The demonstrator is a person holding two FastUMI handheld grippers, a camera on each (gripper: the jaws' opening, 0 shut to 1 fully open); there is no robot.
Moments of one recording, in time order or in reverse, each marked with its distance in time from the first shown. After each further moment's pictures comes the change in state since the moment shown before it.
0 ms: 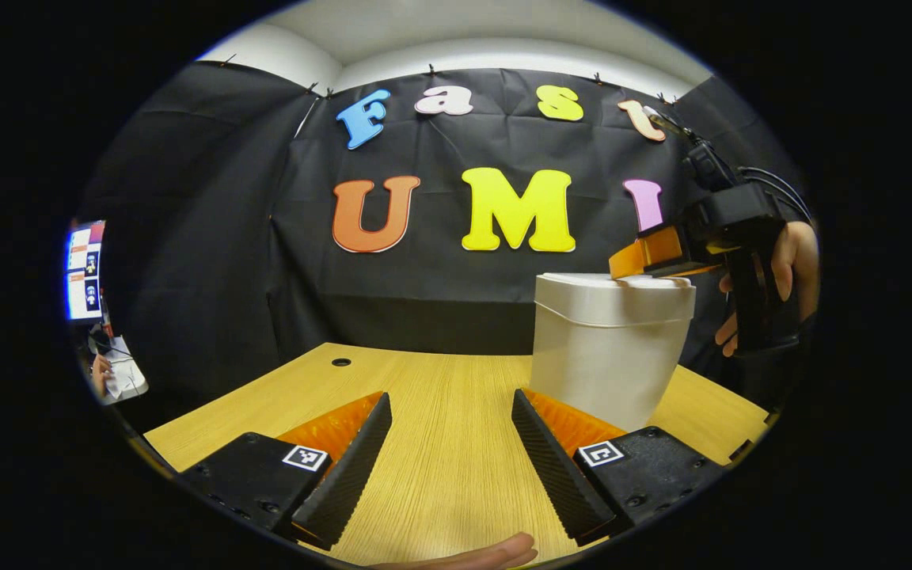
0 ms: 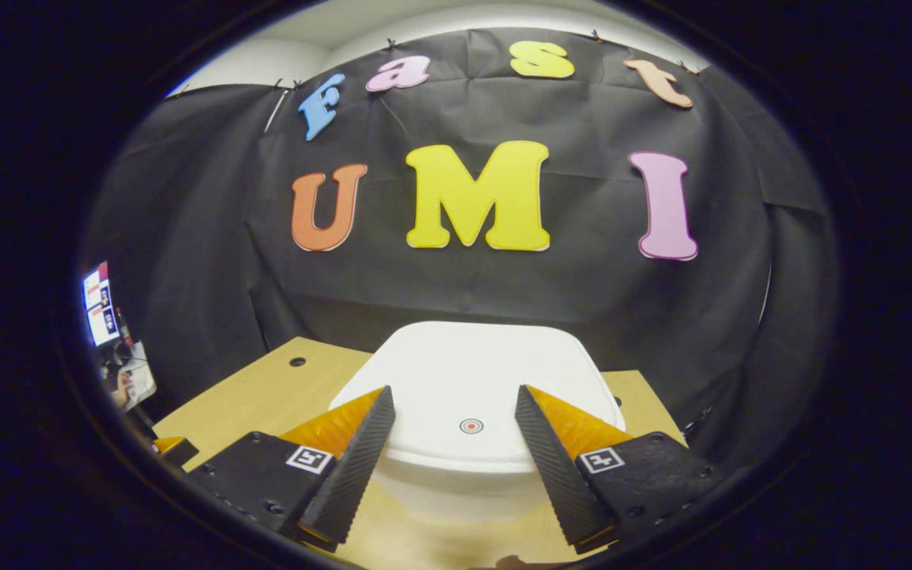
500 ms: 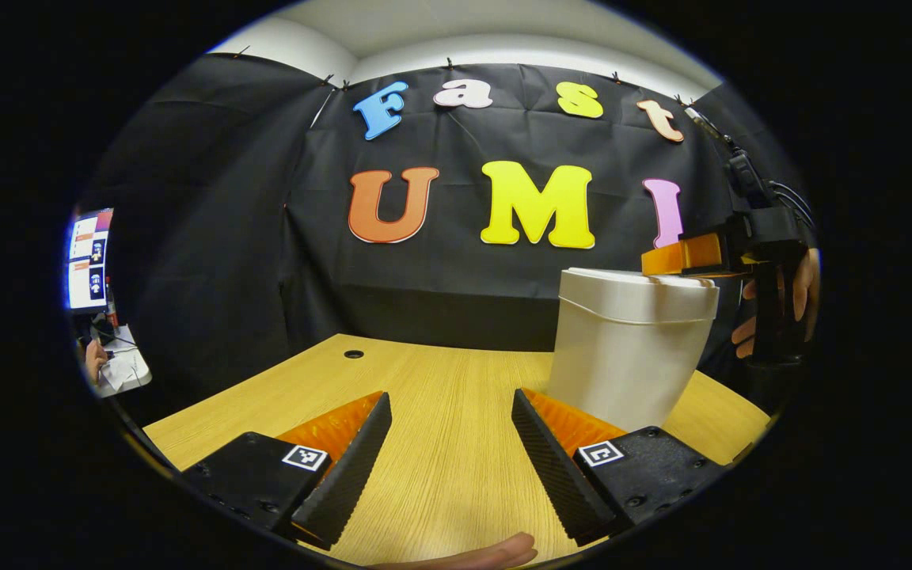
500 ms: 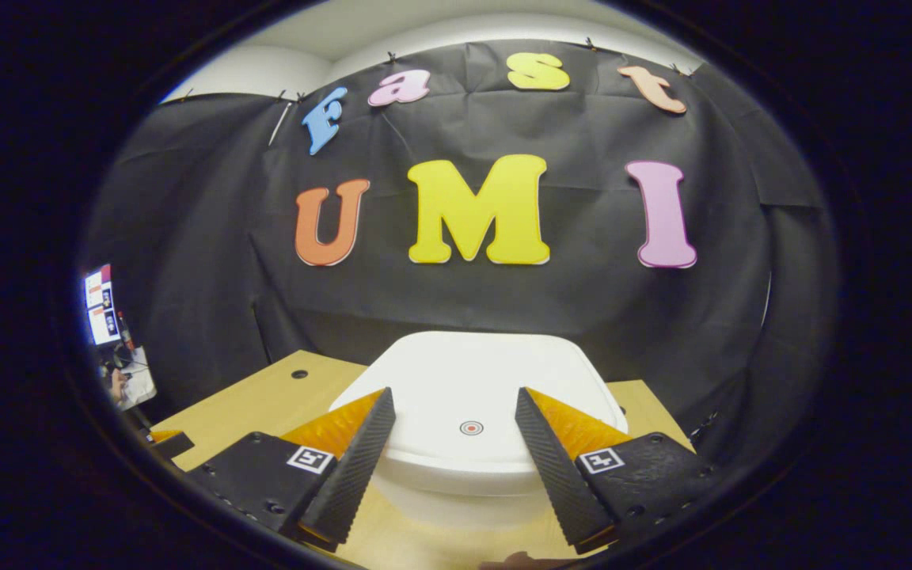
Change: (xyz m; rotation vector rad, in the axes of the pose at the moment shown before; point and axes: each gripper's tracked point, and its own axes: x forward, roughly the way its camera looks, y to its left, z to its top) left arm 0.007 0.017 -0.007 -0.012 0.017 0.036; right arm -0.005 -0.001 0.004 0.019 -0.139 -0.004
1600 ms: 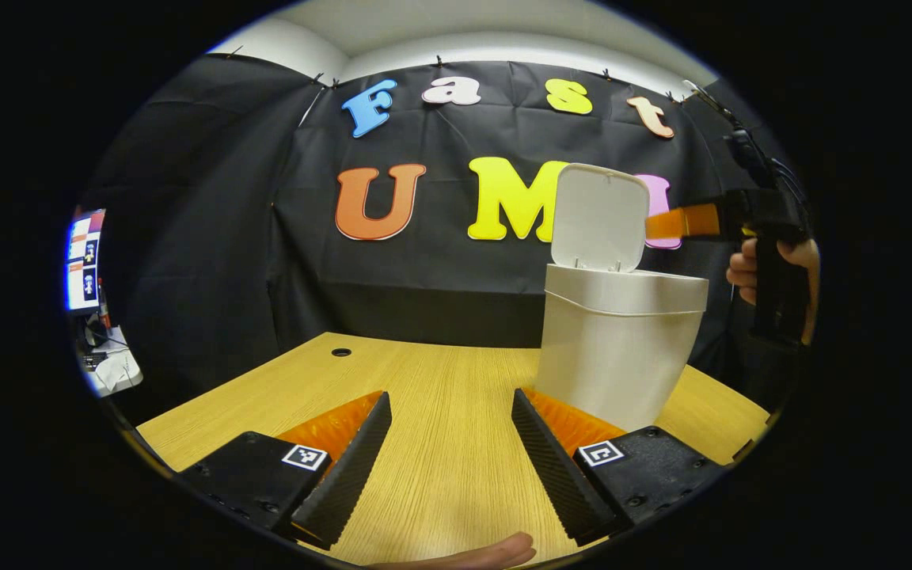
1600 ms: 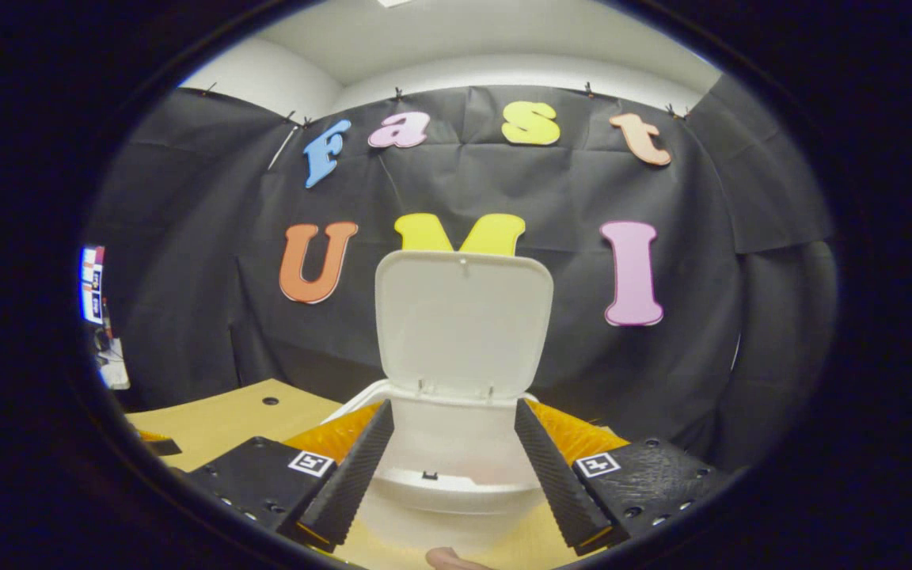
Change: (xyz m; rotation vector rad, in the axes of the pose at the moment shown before) left arm 0.007 -0.012 -0.009 0.003 0.010 -0.034; right arm -0.013 -0.020 0.066 -0.106 -0.213 -0.090
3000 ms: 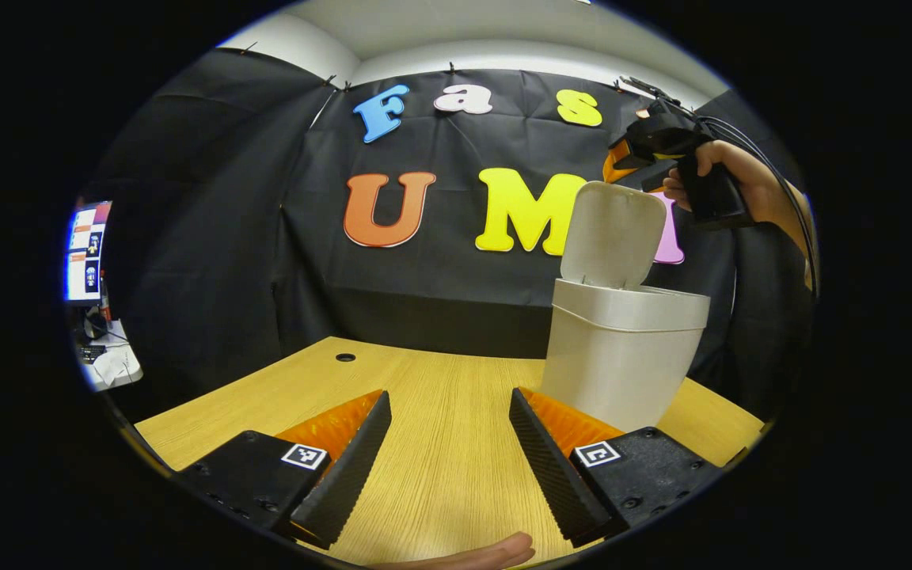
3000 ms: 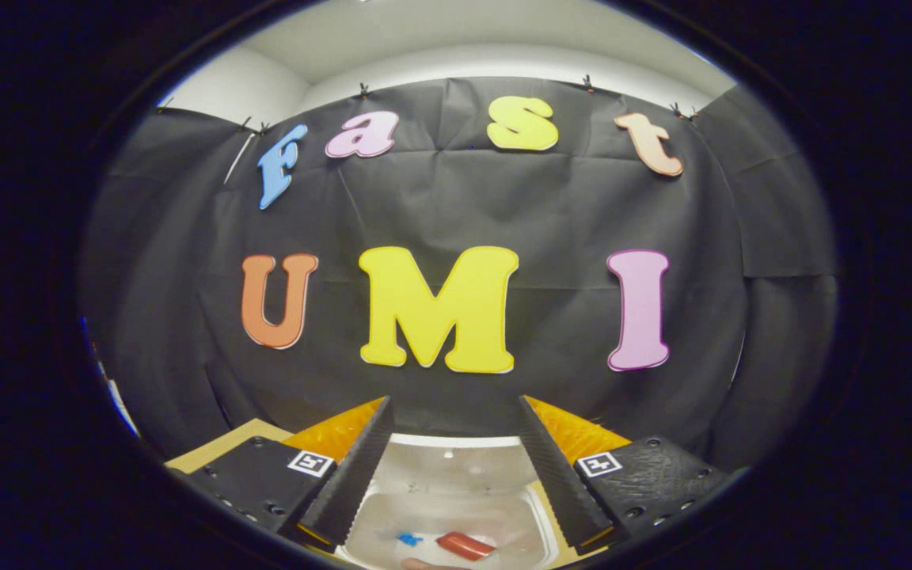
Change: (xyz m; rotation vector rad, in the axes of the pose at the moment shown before) left arm -0.006 0.009 0.013 -0.022 -0.041 0.003; right arm 0.076 0.013 0.091 0.049 0.113 -0.057
